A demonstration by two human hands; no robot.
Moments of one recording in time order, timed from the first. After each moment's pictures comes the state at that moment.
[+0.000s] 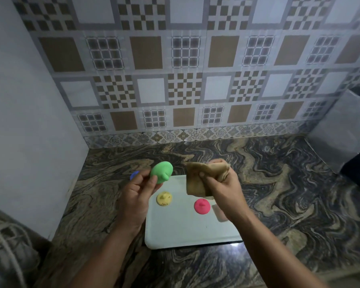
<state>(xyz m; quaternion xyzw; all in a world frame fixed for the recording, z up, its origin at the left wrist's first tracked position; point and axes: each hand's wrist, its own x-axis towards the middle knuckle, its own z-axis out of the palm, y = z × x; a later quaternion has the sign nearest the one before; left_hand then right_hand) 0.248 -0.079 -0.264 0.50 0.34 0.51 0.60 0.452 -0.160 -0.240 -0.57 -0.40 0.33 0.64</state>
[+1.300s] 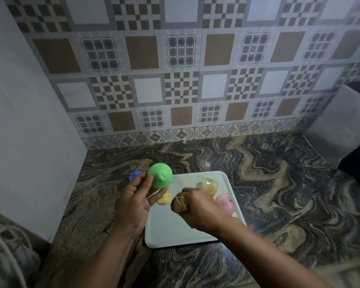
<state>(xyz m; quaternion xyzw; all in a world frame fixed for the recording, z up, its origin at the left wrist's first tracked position) 0.251 -0.084 -0.266 0.36 0.32 0.50 0.72 0.423 -0.158 -0.271 -0.63 -0.72 0.16 0.25</state>
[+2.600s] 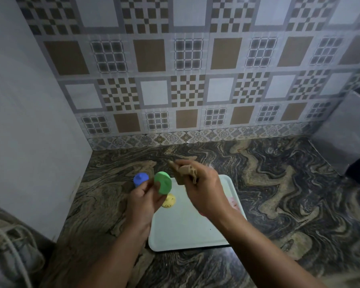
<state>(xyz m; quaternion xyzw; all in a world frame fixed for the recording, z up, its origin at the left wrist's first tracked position) 0.258 -0.078 -0.269 0.39 0.47 0.47 0.64 0.414 -0.134 -0.234 -0.59 -0.61 0.10 0.52</state>
